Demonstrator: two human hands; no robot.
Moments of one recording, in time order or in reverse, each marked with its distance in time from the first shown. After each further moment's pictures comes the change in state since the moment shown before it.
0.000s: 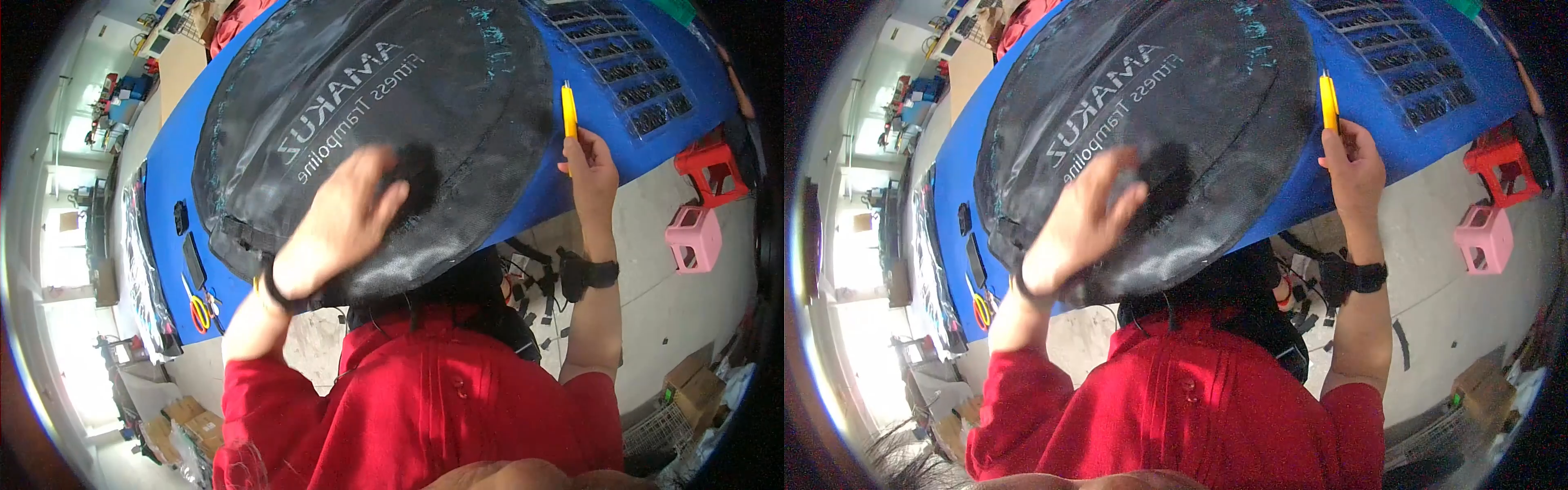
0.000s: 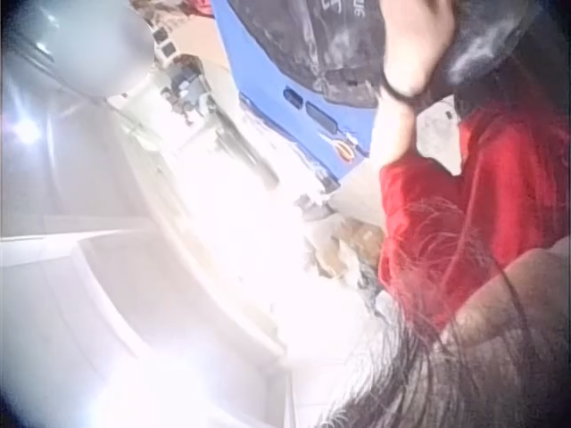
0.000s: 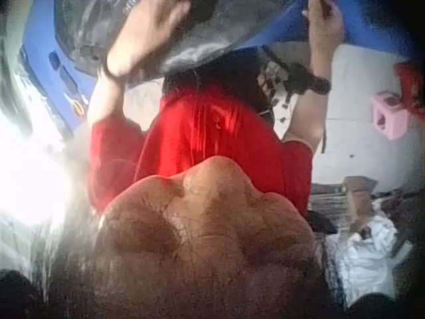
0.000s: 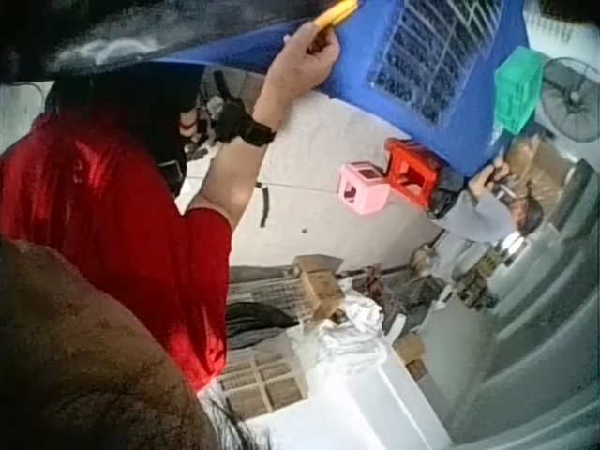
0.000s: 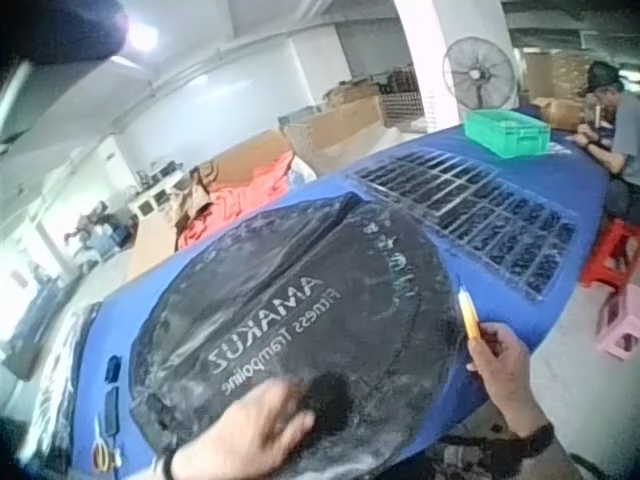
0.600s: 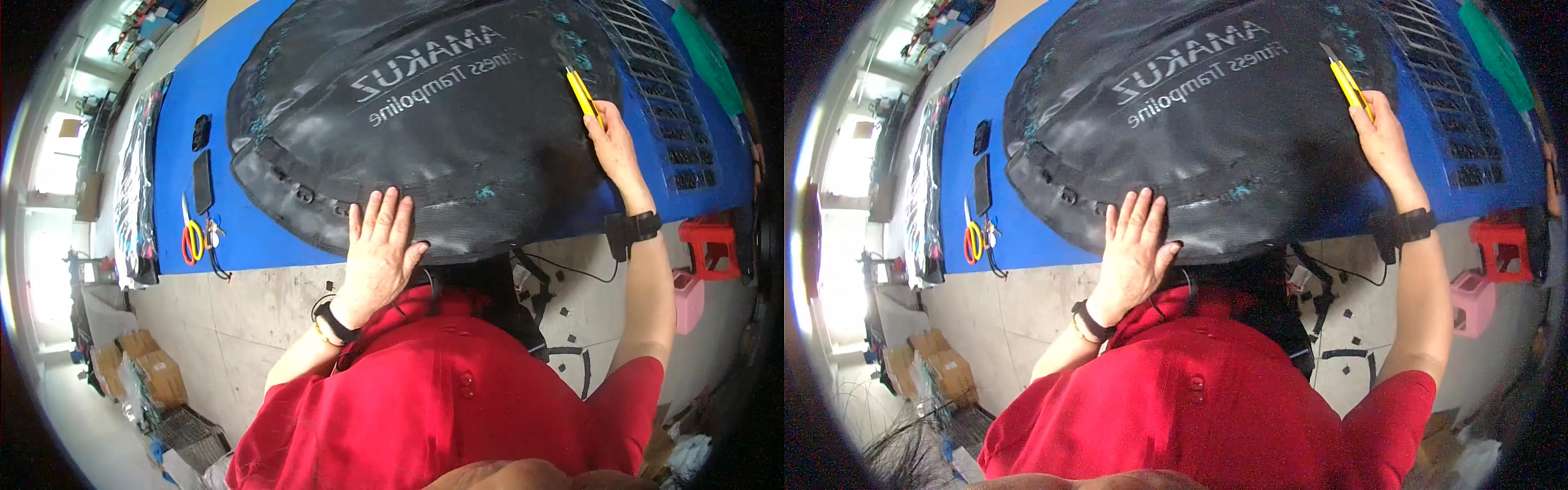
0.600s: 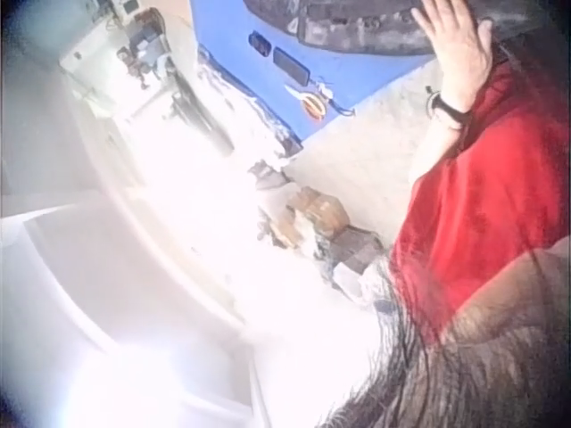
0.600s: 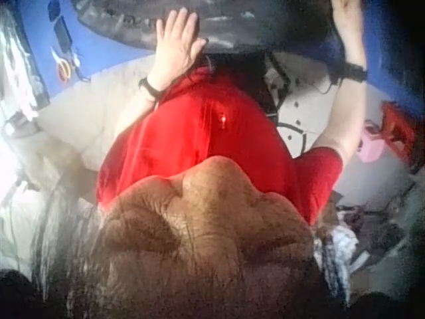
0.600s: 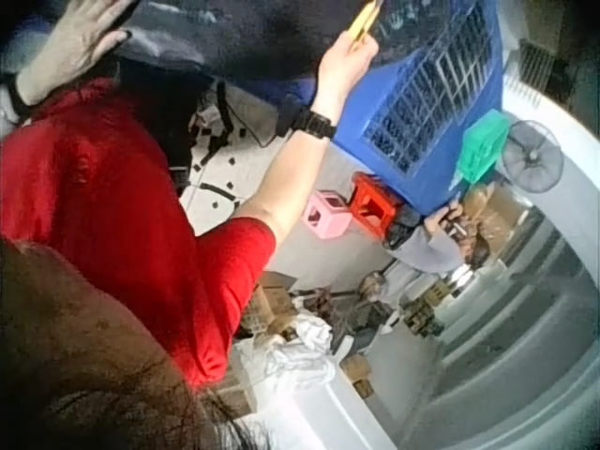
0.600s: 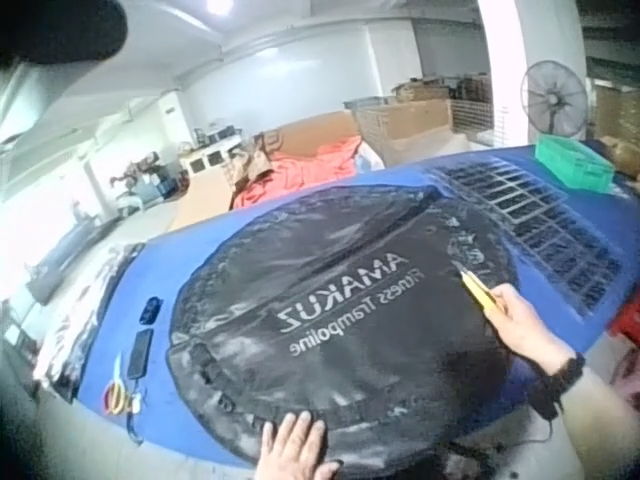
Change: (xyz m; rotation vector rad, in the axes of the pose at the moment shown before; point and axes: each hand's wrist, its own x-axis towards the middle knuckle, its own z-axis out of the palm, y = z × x) left_hand -0.163 -0.032 0.087 0.368 0.111 -0.313; right_hand 0.072 -0.021 0.067 -0.561 -0.454 -0.331
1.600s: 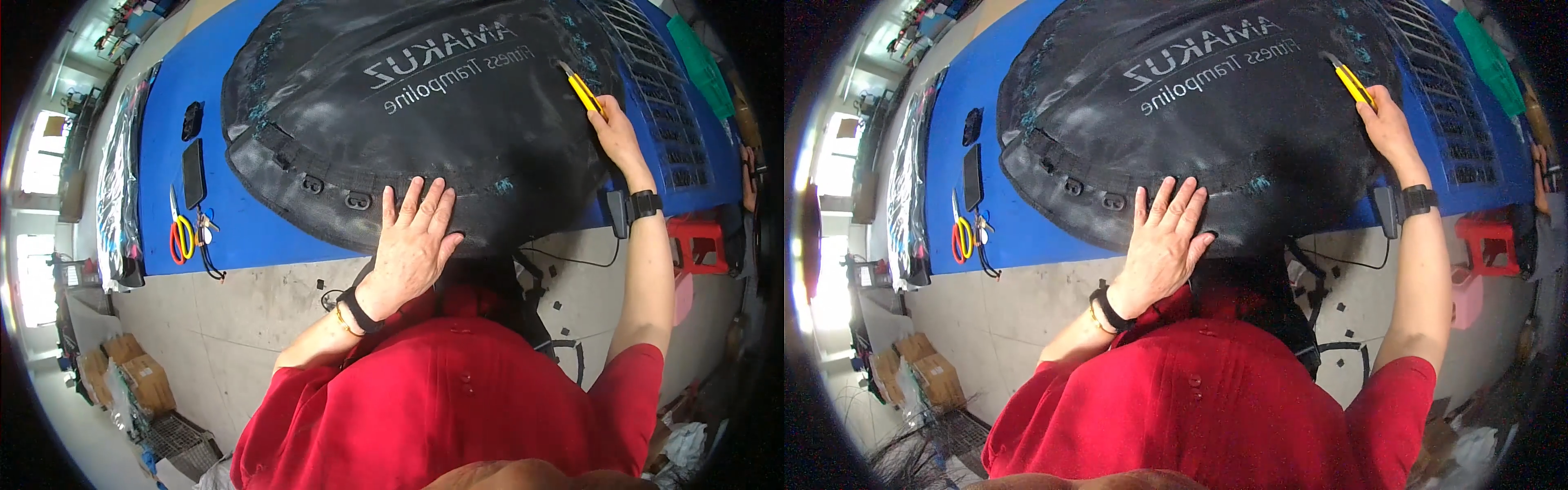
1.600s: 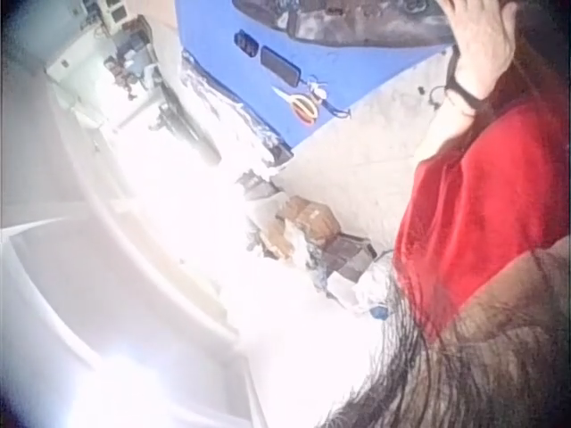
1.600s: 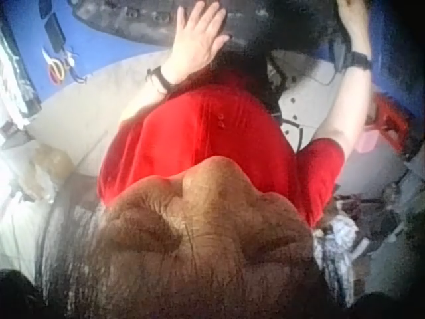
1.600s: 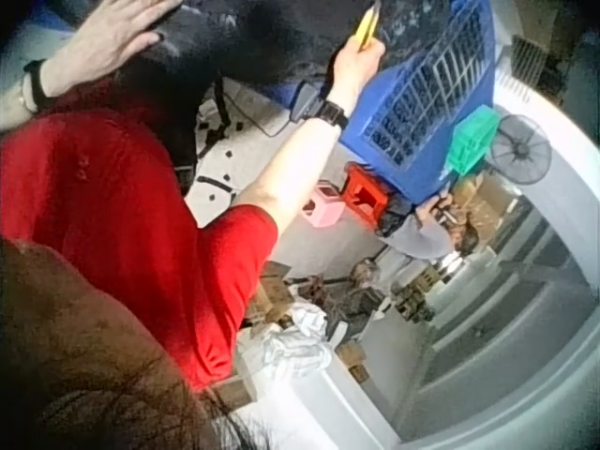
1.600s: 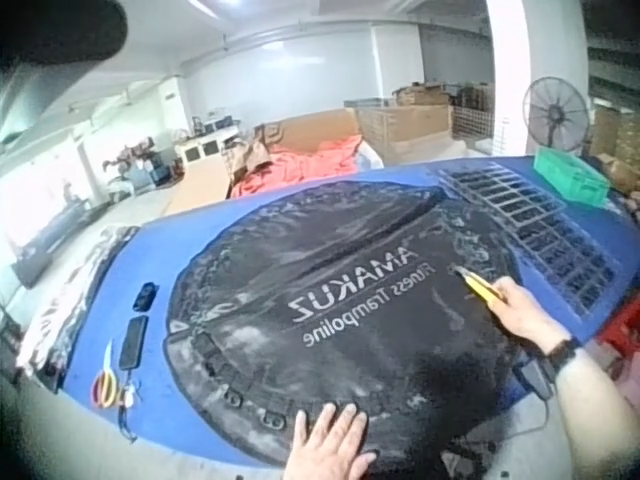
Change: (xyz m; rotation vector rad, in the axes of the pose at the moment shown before) left_hand 0.011 0.005 0.009 -0.120 0.092 0.143; right_hand 0.019 -0.002 0.000 -0.249 -0.098 0.035
